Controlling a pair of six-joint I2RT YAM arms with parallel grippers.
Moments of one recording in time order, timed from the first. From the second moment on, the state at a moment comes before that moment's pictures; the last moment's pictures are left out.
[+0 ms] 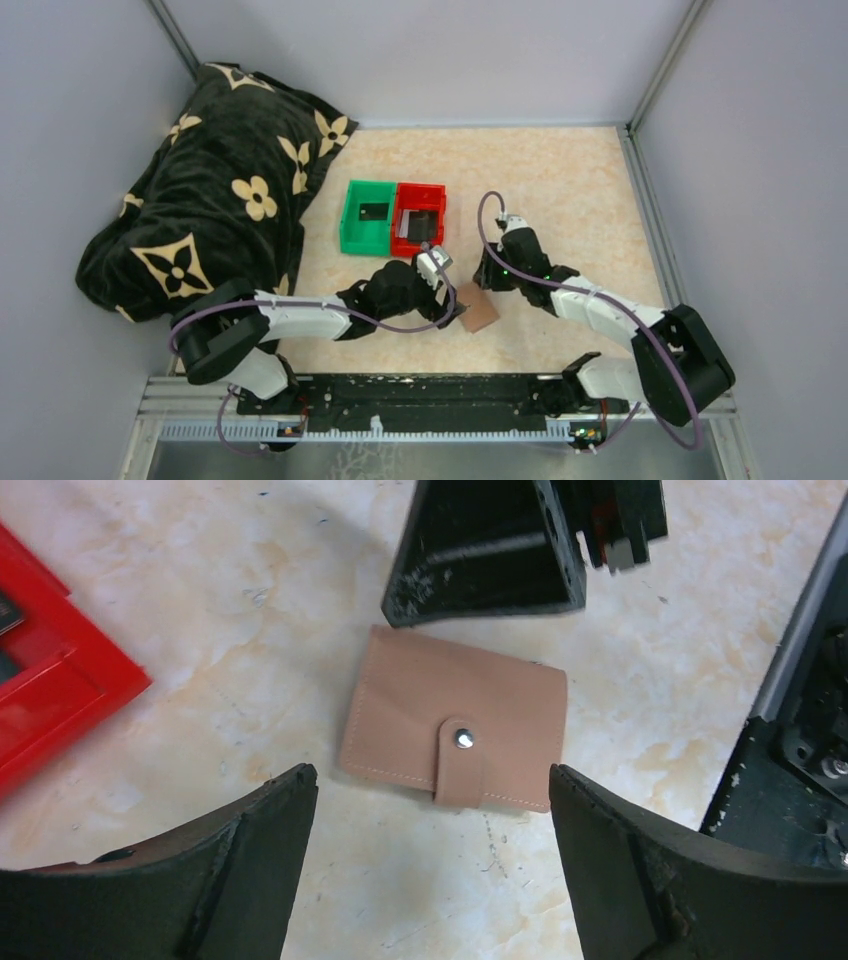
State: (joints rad) left arm -1.04 1.49 0.55 0.55 0.00 -0.23; right arm 0.58 1.24 0.53 -0.05 -0.03 0.50
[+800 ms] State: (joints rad) left arm -1.04 1.70 0.58 0.67 0.12 -0.09; right arm 0.69 1.07 0.42 -0.10 -0.05 0.62
